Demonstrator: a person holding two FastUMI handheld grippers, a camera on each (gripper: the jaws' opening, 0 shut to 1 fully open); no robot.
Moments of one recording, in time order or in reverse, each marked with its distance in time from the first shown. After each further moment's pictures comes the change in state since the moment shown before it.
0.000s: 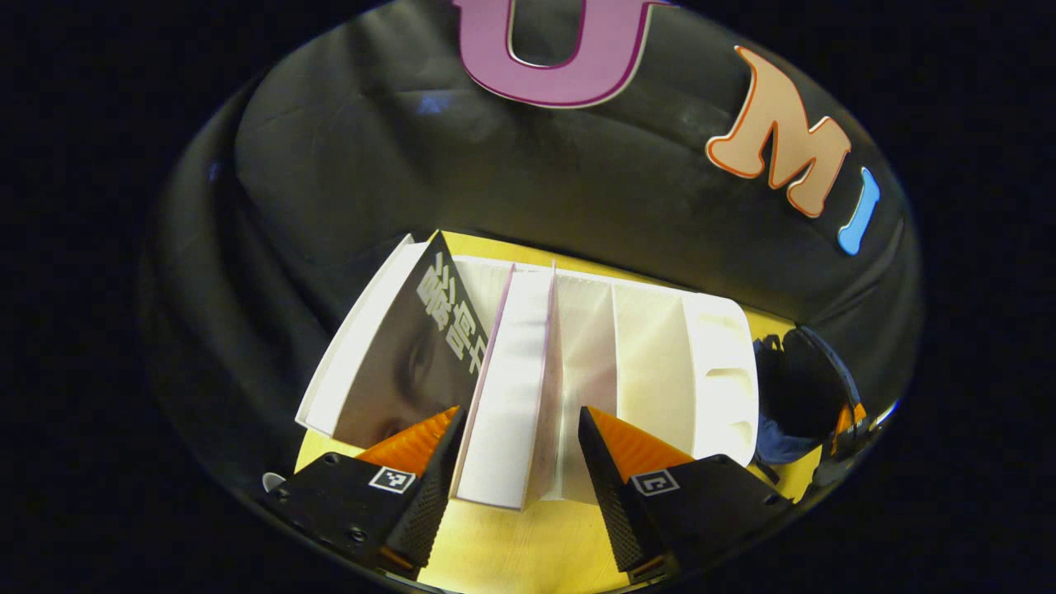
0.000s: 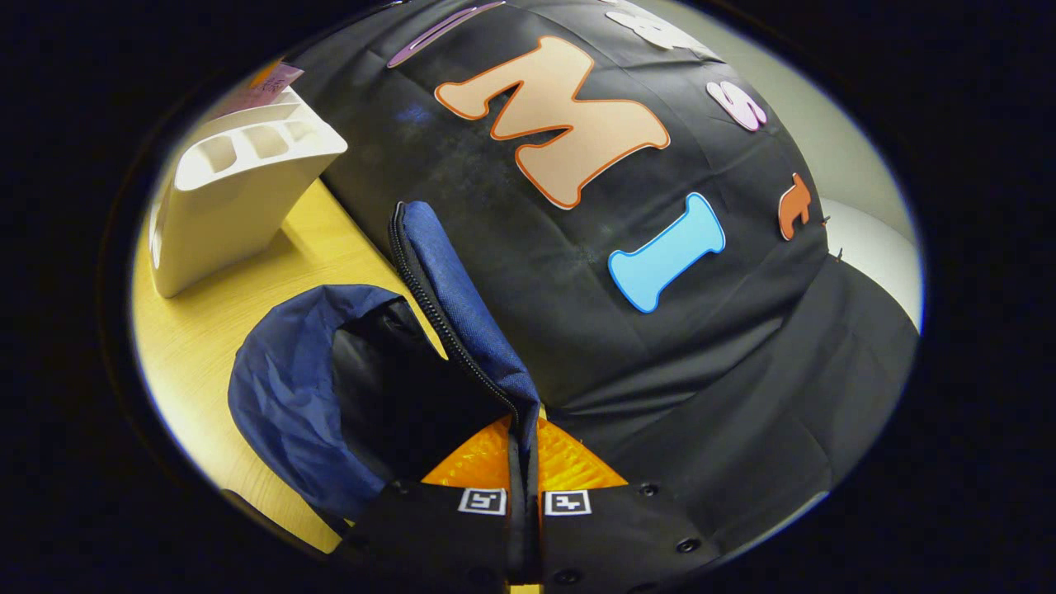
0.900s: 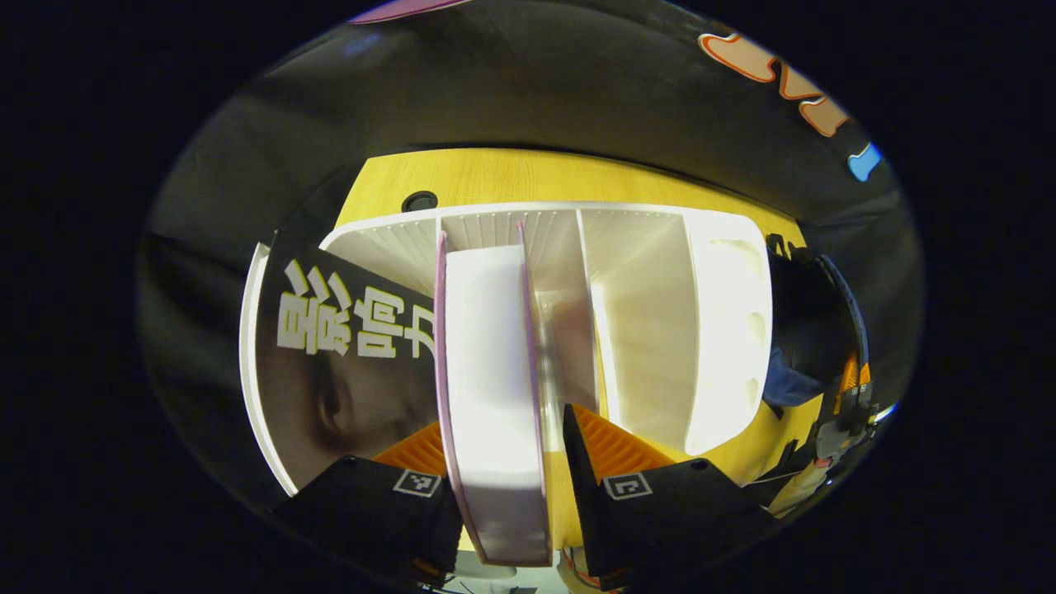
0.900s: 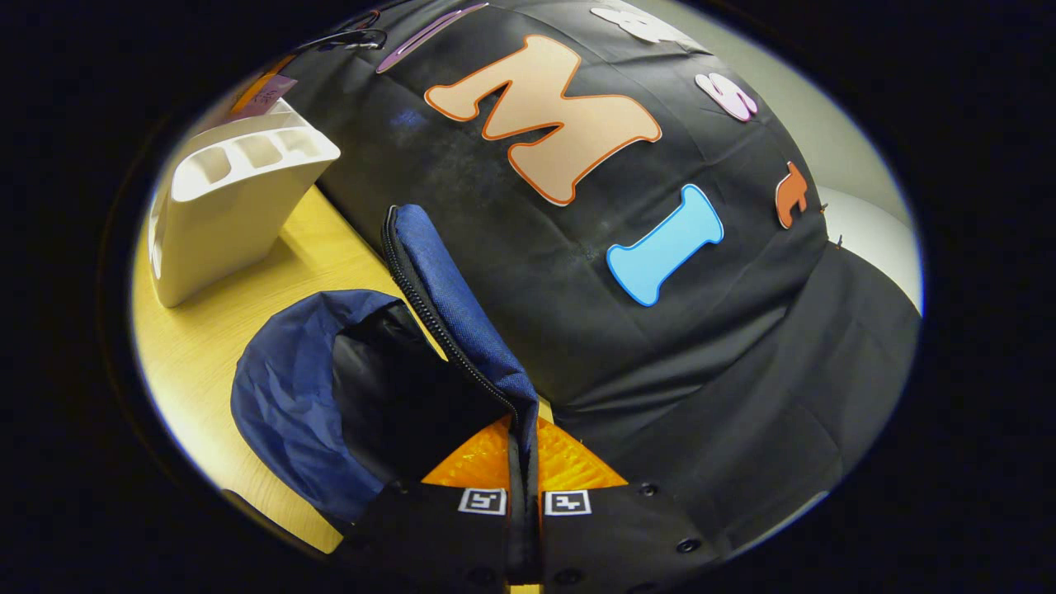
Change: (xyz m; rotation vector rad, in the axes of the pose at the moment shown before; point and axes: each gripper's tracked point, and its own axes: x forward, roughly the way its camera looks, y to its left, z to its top) left arm 0.034 -0.025 -0.018 0.141 0.476 -0.042; right arm -0.001 -0.001 -0.004 0.033 0.002 0.020
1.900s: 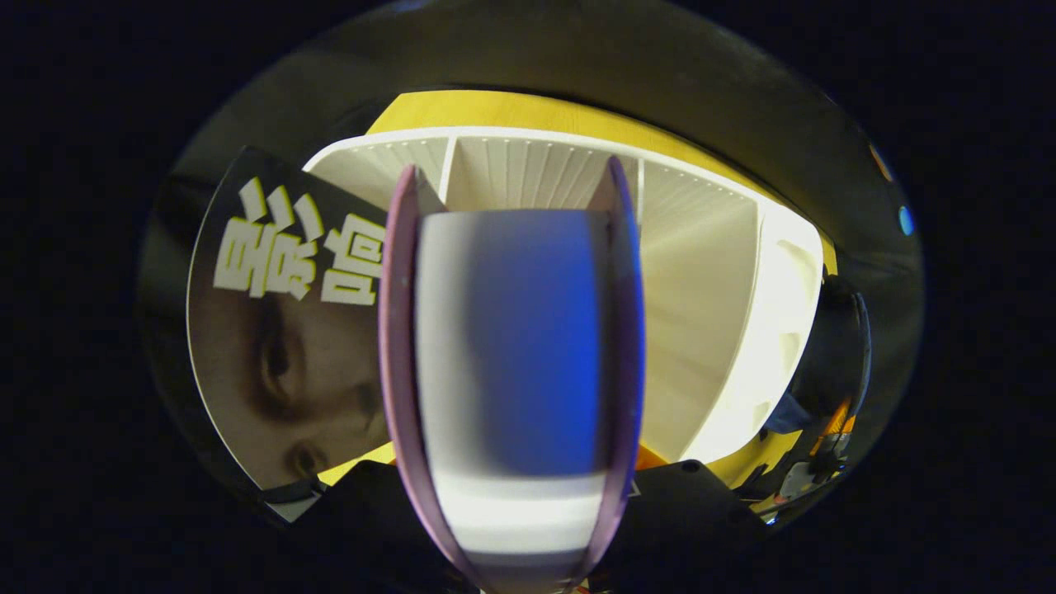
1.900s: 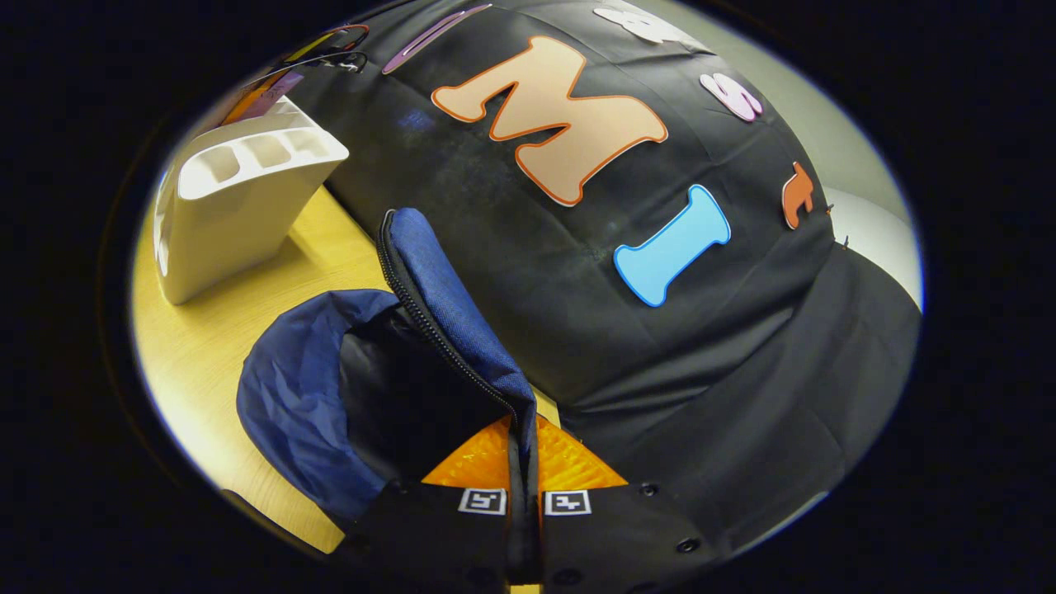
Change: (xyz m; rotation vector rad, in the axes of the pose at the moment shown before) left arm 0.005 -0.003 -0.025 -0.218 0.155 0.062; right arm -0.002 0.002 -0.002 0.001 -0.002 0.026
